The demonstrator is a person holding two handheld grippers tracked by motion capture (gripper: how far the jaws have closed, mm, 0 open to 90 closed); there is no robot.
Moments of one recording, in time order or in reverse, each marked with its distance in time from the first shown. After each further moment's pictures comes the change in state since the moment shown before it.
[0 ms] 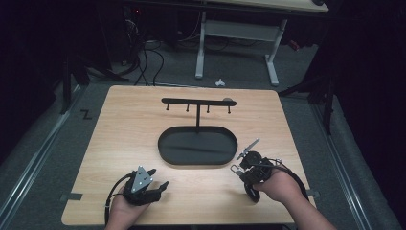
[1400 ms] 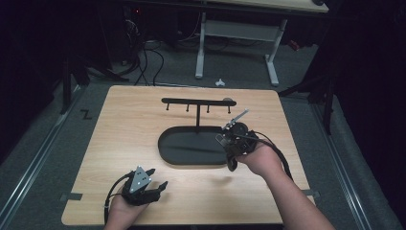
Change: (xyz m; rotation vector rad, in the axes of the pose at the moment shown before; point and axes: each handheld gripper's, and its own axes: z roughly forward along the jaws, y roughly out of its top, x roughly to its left) left arm 0.003 -0.001 -0.002 -0.010 -0.002 -0.005; right arm -0.006 0.079 -0.032 -0.159 -0.051 0.042
